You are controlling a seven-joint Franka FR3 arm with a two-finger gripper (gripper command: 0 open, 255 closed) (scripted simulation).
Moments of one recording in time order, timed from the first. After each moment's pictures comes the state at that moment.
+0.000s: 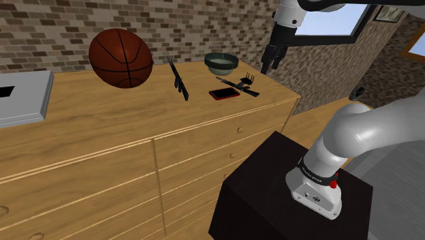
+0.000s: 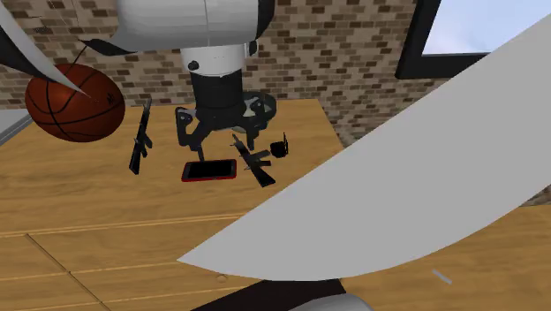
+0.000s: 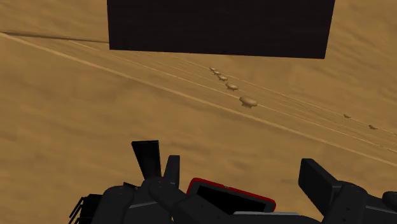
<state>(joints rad) -0.02 -0.77 -0.05 -2.45 -0.02 1.71 -0.06</state>
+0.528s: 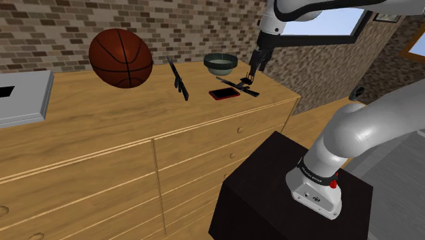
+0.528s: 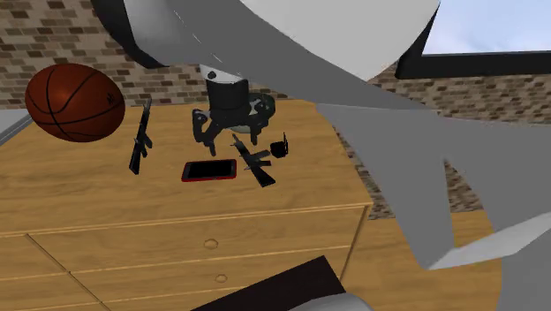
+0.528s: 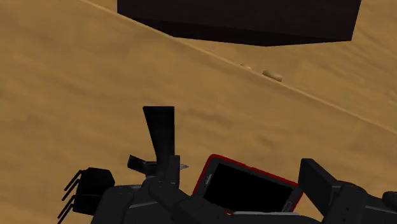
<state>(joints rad) -0.01 -0.56 -0.11 -2.40 -0.04 1.86 -0.16</state>
